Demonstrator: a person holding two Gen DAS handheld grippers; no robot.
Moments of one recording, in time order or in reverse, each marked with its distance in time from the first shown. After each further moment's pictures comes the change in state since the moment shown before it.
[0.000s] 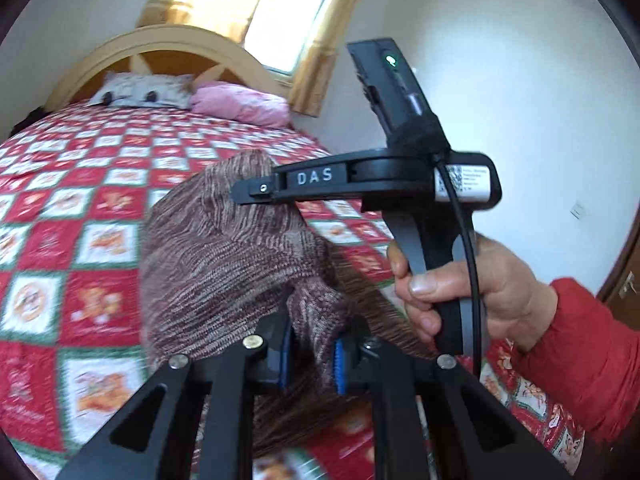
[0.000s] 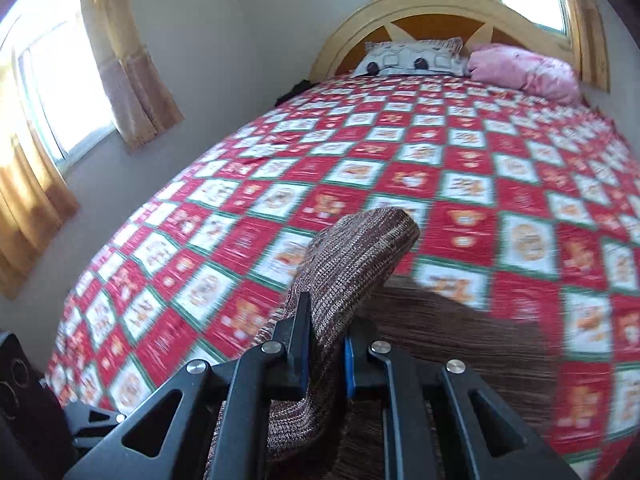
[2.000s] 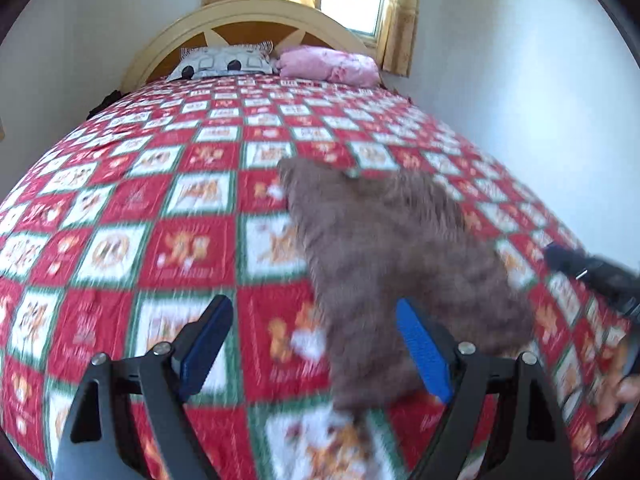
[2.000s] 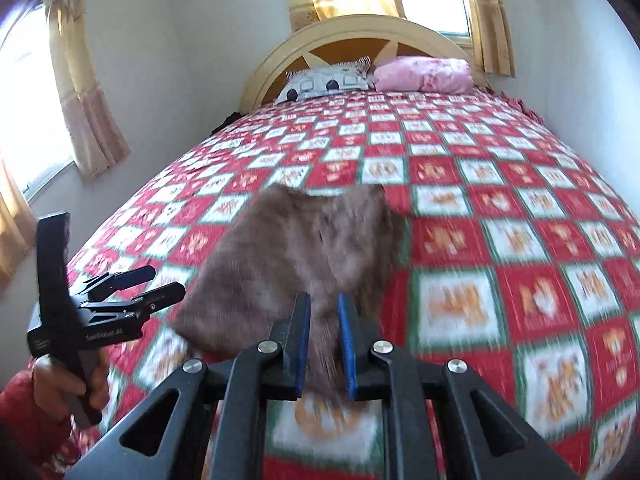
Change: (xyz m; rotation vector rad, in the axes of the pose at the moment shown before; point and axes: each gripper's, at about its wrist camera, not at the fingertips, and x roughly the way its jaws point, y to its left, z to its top) left arm -0.006 0.034 -0.017 -0.045 0.130 0.387; right arm -0.120 -0.018 -0.147 0.162 -0.131 -0.181
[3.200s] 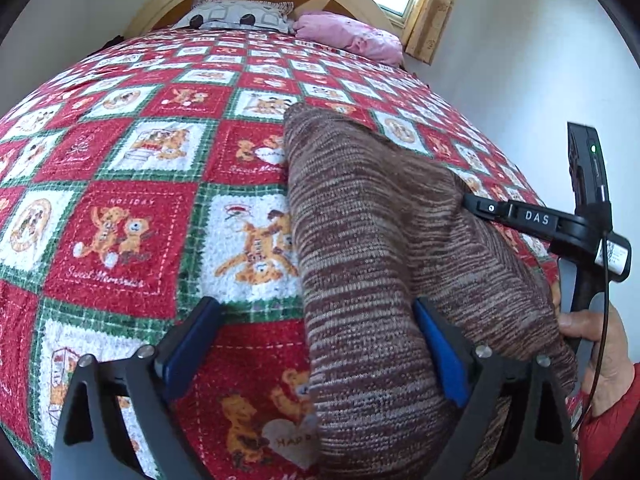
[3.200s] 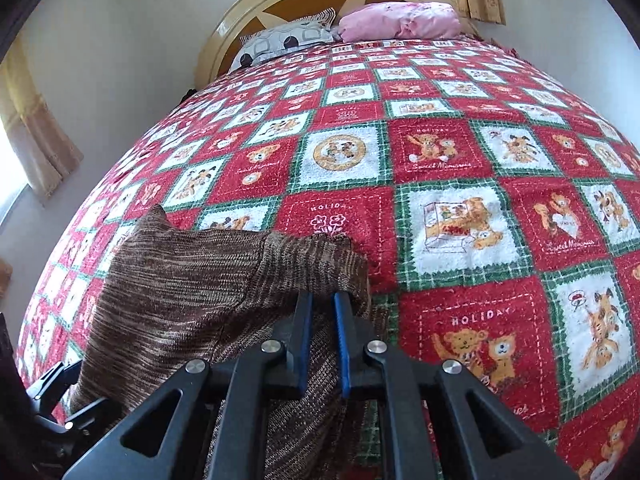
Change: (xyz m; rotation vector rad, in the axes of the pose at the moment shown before) left arm 0.092 0.018 -0.002 -0.130 0.121 -0.030; right arm 0.170 -0.087 0.070 0.106 0.153 -0.065
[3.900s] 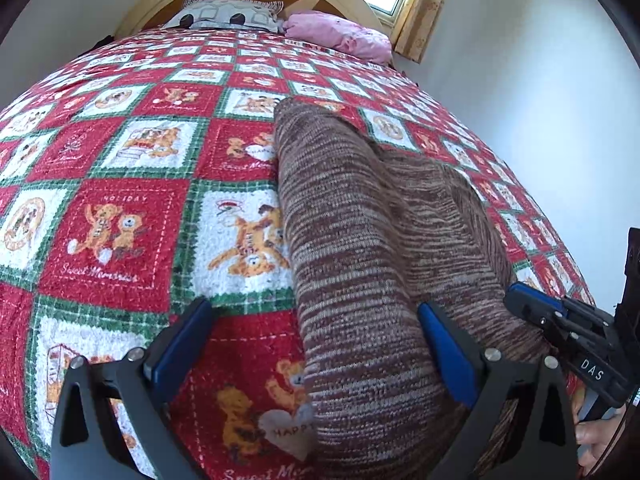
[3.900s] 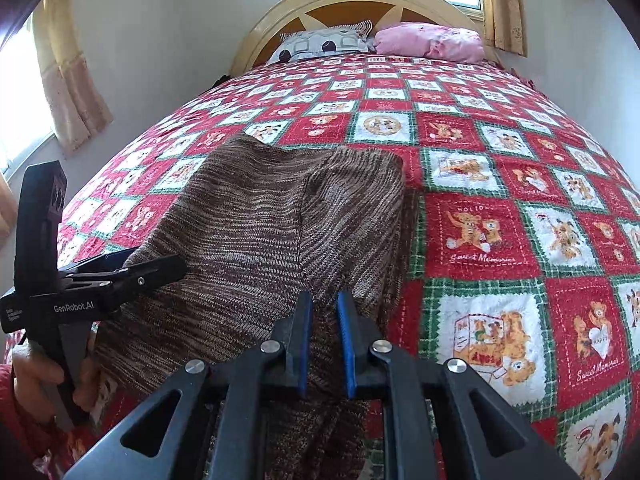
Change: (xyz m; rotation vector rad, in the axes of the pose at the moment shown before) left arm -0.004 -0.001 -0.003 0.009 0.001 -0.038; right arm -0.074 0.043 -0.096 -0.121 -0.047 0.033
